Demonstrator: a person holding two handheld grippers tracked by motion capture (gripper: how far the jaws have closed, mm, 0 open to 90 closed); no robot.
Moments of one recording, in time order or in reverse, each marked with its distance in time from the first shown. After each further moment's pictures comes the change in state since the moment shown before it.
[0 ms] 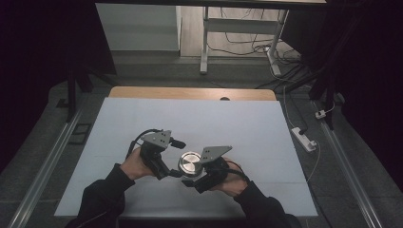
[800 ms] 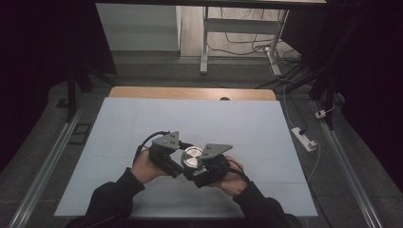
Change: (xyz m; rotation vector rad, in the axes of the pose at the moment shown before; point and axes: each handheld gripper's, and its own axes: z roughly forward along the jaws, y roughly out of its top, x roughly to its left) left arm -0.008 0.010 0.021 -0.005 0.182 -0.099; right arm -0.007 -0.001 0.001 0.012 -0.168 0.068
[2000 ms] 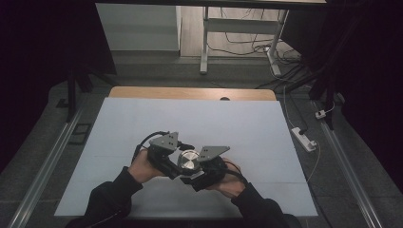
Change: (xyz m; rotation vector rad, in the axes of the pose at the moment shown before) left arm -0.003 0.003 -0.006 -0.019 -0.048 0.025; right arm 0.009 0.003 0.002 0.004 0.063 -0.006
